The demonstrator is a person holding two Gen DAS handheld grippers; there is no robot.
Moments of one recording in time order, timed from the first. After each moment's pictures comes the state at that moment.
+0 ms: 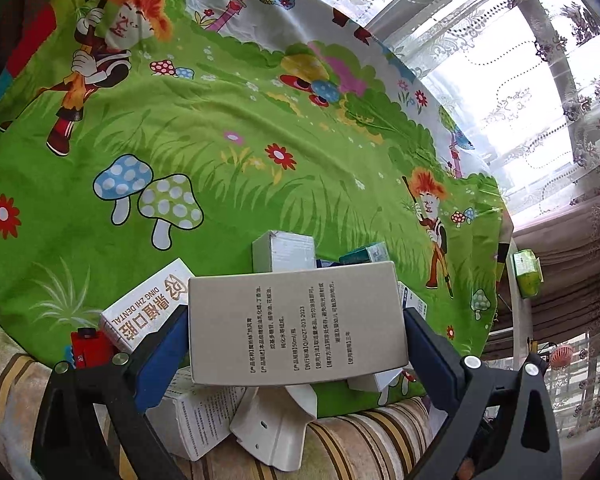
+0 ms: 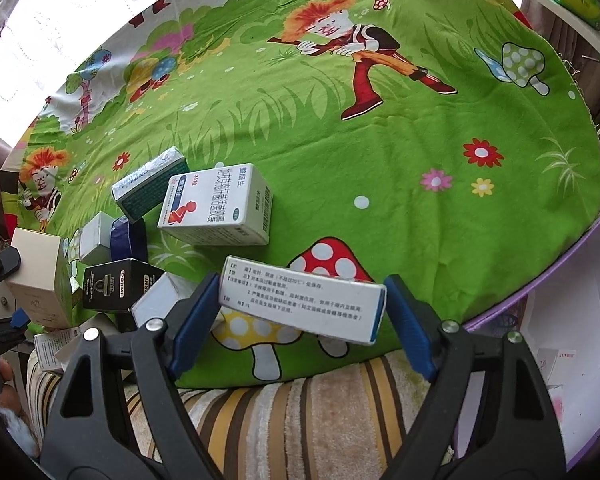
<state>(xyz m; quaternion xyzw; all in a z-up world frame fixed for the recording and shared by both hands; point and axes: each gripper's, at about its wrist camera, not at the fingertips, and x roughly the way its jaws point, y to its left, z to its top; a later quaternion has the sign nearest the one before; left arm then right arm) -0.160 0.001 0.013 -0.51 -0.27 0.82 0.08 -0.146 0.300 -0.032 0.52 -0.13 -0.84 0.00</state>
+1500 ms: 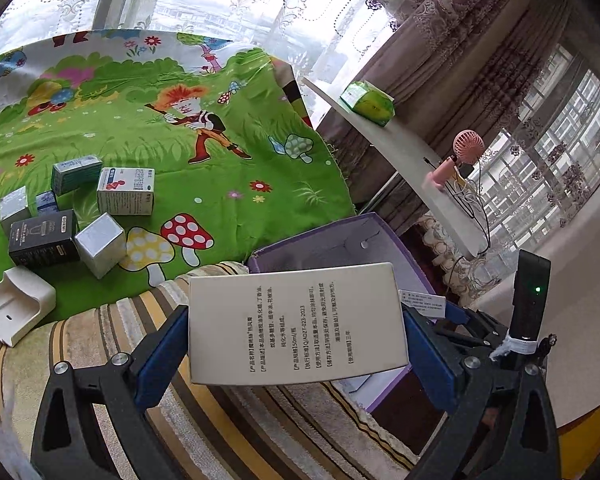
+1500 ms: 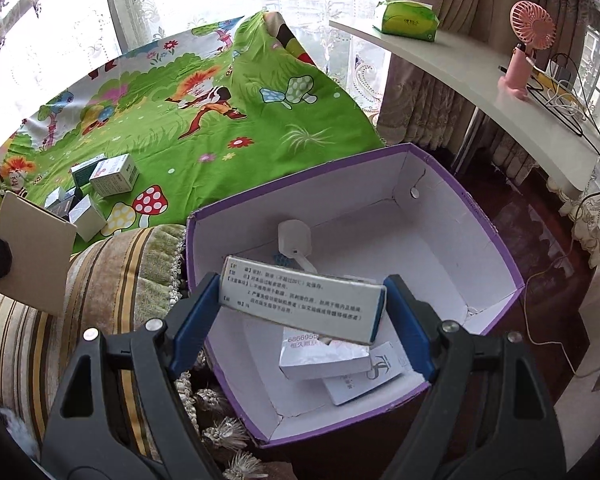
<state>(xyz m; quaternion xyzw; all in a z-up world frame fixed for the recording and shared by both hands) -0.008 0.222 0.052 -0.46 -0.07 0.81 0.37 0.052 0.441 0.023 0.44 -0.08 -0.89 -0.13</state>
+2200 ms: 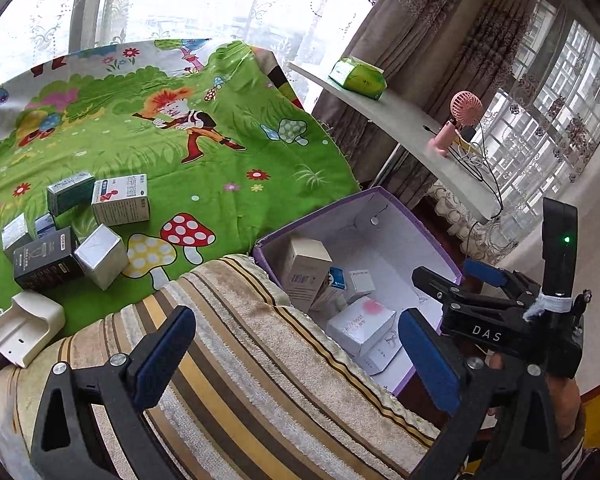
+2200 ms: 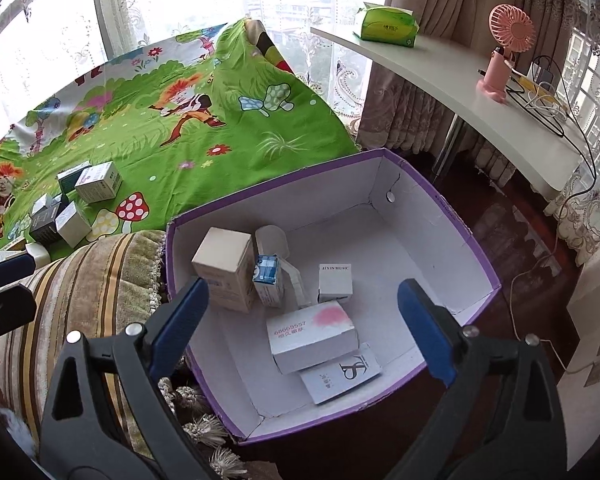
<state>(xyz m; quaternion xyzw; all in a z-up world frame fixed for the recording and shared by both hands) 0.001 0.233 0.048 -0.45 0.02 0.82 0.37 0.058 0.445 0.032 0.43 -0.06 -0.89 -0.16</state>
